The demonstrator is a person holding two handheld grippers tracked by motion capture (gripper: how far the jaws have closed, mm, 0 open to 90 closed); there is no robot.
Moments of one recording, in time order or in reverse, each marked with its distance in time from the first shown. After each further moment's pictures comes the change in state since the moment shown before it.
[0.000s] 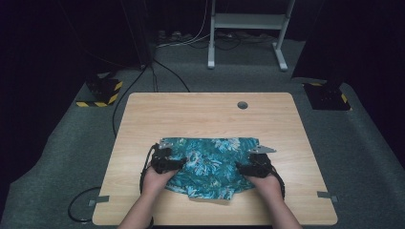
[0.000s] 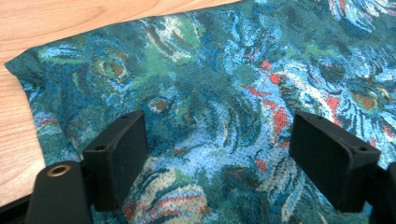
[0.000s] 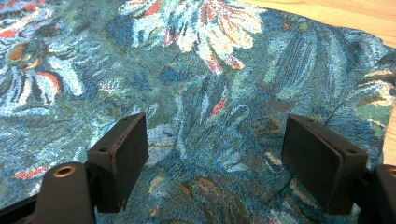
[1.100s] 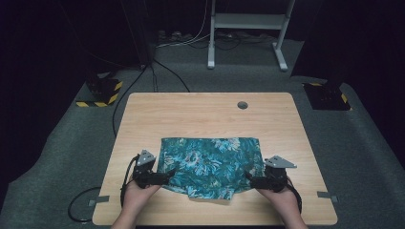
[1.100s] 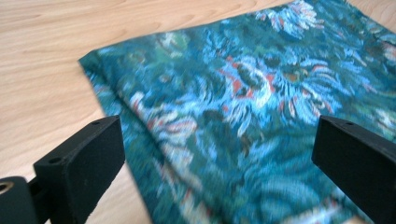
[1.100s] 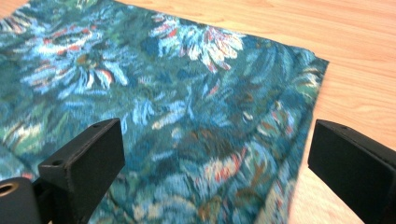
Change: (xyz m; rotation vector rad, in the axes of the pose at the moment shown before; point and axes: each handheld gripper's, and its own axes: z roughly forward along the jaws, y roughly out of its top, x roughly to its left) left arm 0.000 -0.036 -0.085 -0.124 -0.025 0.047; right arm 0.004 -0.026 -0.067 -0.133 -0.010 -0.031
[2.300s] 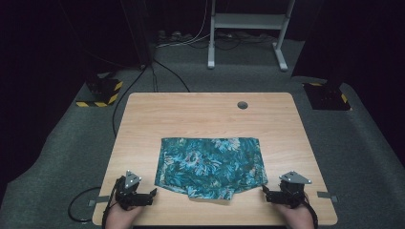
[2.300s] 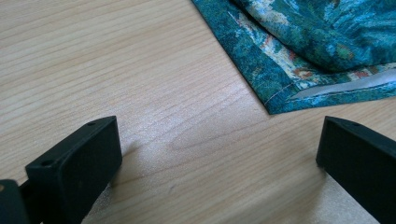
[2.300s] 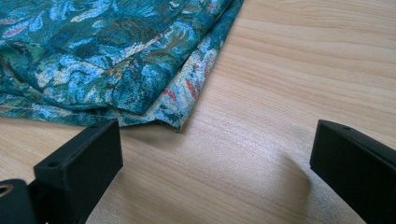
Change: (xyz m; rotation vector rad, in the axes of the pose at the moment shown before) left arm 0.017 -0.070 -0.023 0.138 0.178 0.035; right arm -0.027 -0.056 -0.024 0.111 -0.130 0.034
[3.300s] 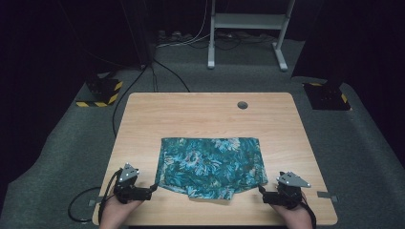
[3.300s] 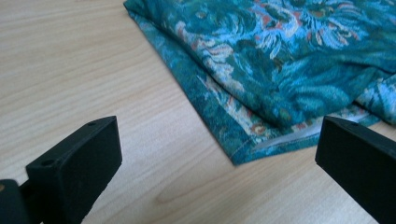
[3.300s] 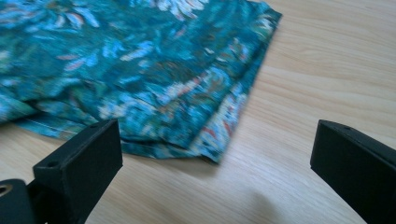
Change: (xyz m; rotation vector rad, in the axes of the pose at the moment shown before) left arm 0.008 0.033 -0.016 -0.087 -0.128 0.012; right arm 0.019 0.011 -0.012 -0.111 0.040 -0.064
